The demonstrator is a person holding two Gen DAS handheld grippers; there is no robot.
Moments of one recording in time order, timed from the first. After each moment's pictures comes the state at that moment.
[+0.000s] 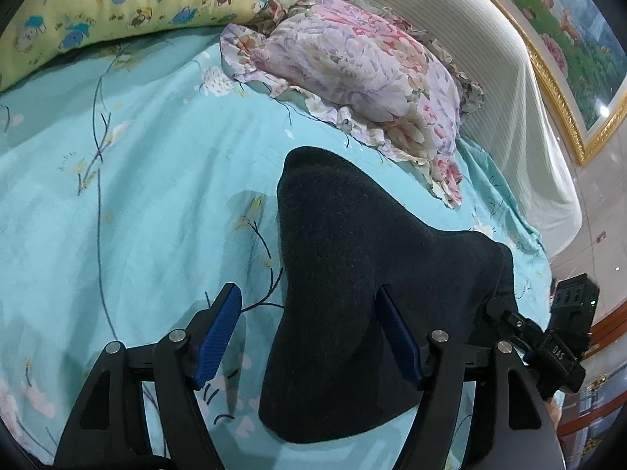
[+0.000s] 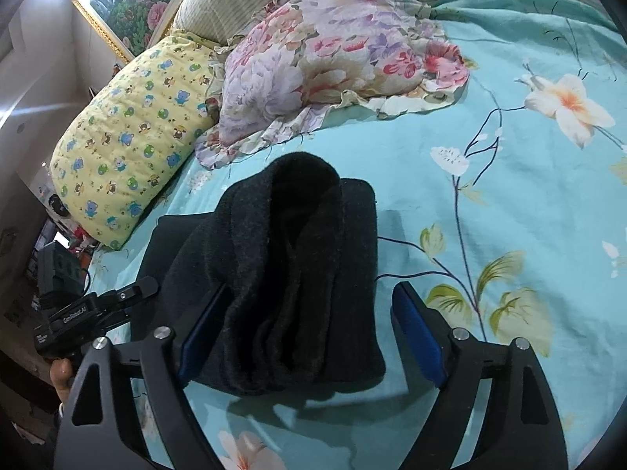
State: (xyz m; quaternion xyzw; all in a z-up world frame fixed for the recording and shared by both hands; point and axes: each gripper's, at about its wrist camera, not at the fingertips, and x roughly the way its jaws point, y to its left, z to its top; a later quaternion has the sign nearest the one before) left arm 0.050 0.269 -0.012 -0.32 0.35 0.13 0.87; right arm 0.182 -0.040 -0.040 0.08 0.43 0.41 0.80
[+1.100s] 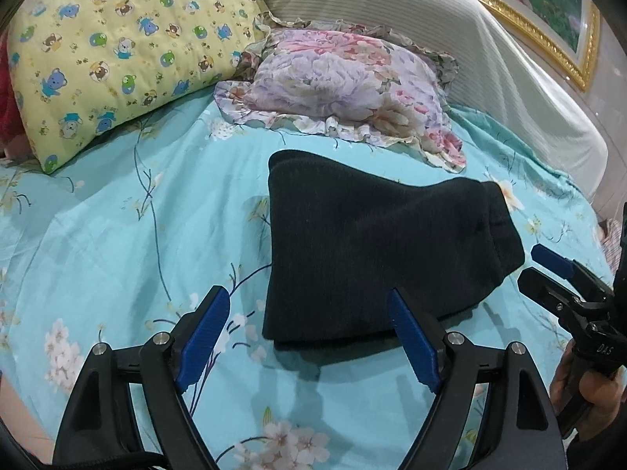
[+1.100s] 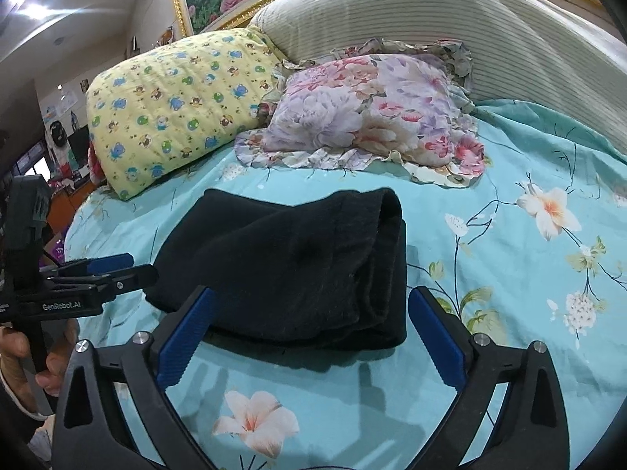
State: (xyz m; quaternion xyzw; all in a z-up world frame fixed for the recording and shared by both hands) left arm 0.008 0.196 0.019 -0.16 0.36 0.20 0.90; right arm 0.099 -0.039 0.002 -0.06 0.31 0.42 0.85
